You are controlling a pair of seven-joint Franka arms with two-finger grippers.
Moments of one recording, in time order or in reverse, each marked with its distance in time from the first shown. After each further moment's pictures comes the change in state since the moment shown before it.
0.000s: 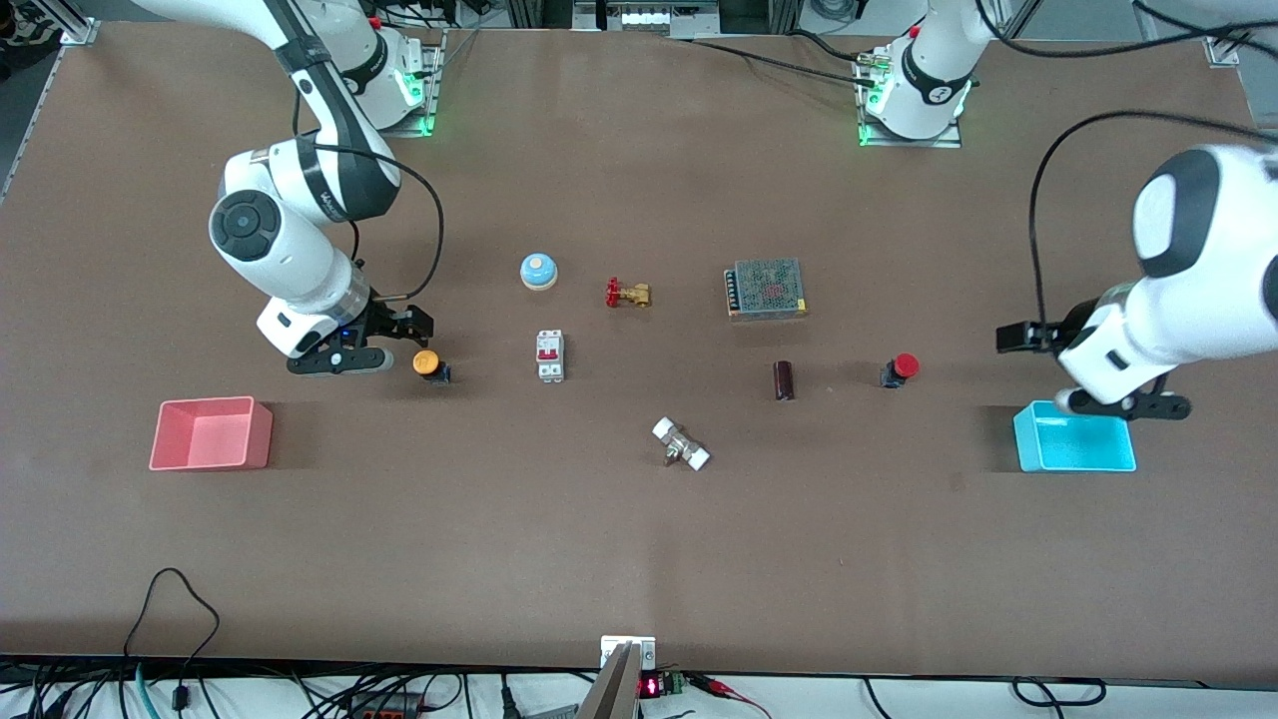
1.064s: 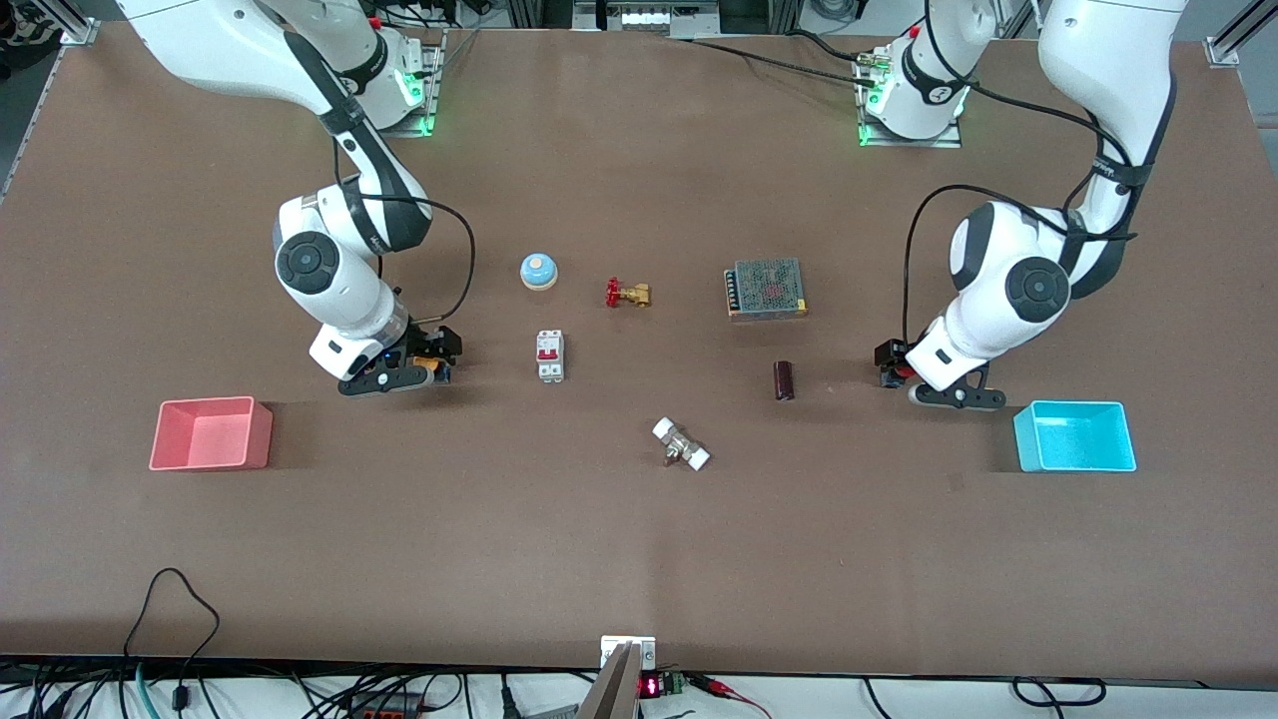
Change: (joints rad) left arm -0.098 0.049 -0.012 -0.487 -0.005 0.695 -0.067; right arm 0.005 0.165 0.012 -0.002 -0.094 0.178 -0.002
